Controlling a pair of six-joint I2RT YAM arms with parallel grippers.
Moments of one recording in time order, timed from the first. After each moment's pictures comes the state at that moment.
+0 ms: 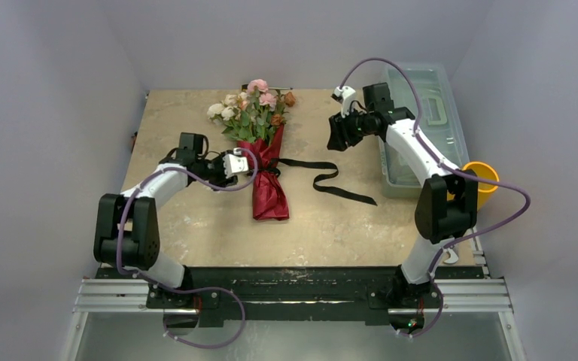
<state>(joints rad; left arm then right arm) -0.09 1.54 0.91 -0.36 0.68 1.16 0.23 1.78 1.53 -0.63 -0.52 -0.28</state>
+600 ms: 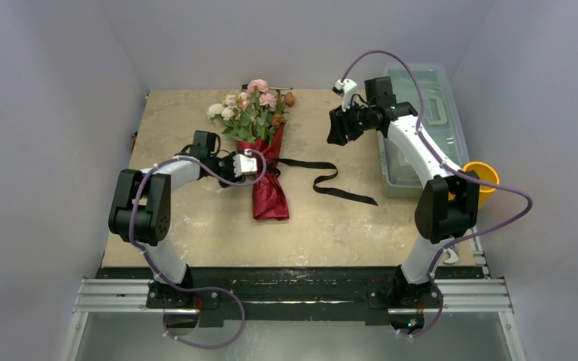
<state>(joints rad) -0.15 1.74 0.98 -0.25 0.65 1.22 0.23 1.78 1.61 -0.65 -0.52 -0.28</state>
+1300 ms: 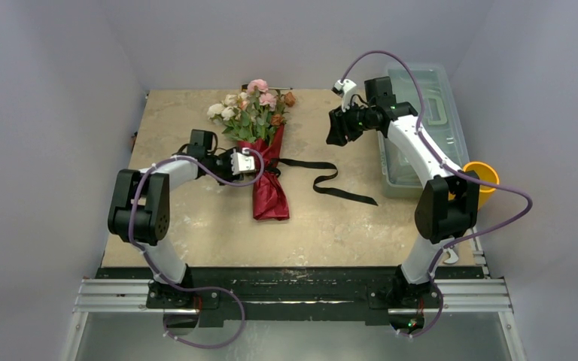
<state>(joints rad) -0.12 1.75 0.99 -0.21 0.64 1.24 0.23 1.78 1.61 -0.66 -0.54 -0.28</state>
